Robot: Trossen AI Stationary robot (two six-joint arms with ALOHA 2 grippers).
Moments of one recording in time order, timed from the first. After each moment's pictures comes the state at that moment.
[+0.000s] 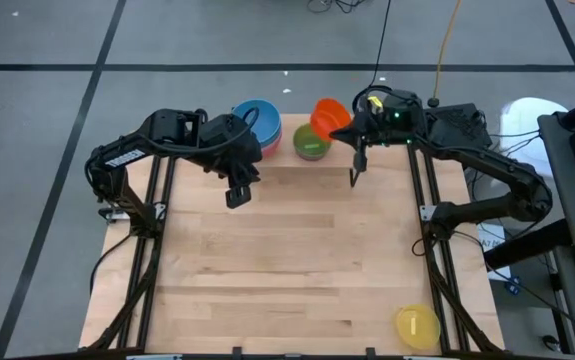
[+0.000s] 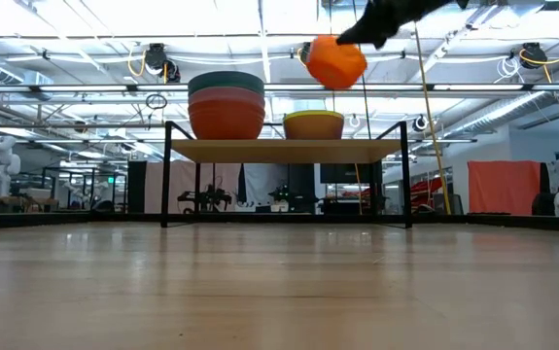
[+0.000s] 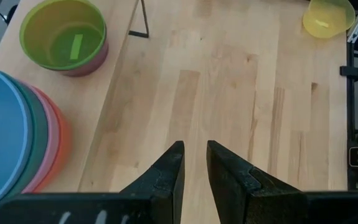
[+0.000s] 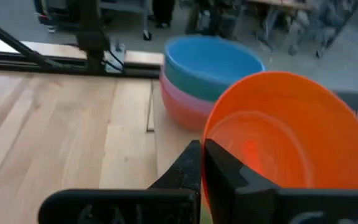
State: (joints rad) left arm 0.07 1.68 2.21 -1.47 -0.01 -0.13; right arm -0.55 1.18 1.16 -0.37 -0.32 -0.31
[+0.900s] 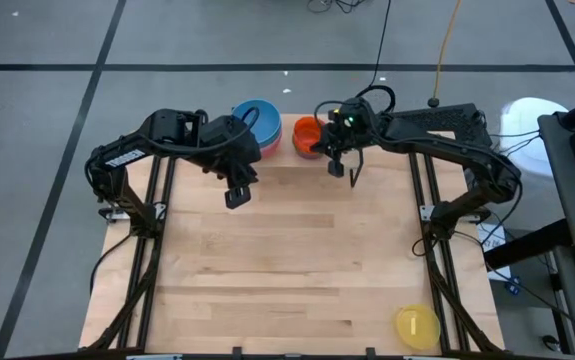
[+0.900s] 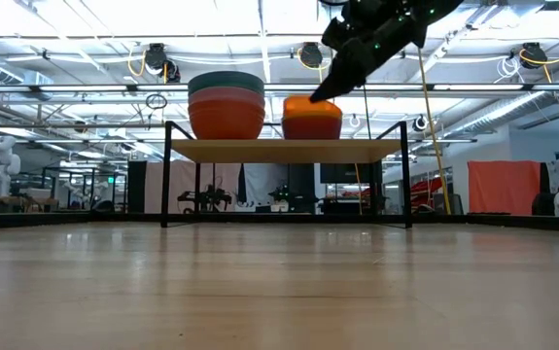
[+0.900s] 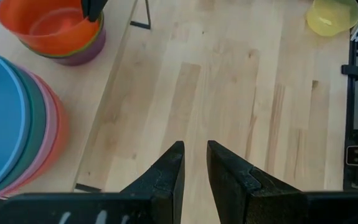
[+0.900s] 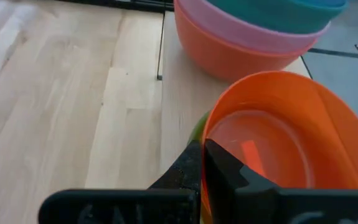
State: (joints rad) left arm 0.07 1.68 2.21 -1.49 -0.01 -0.17; right arm -0.53 1.47 1.21 -0.38 -0.32 -0.42
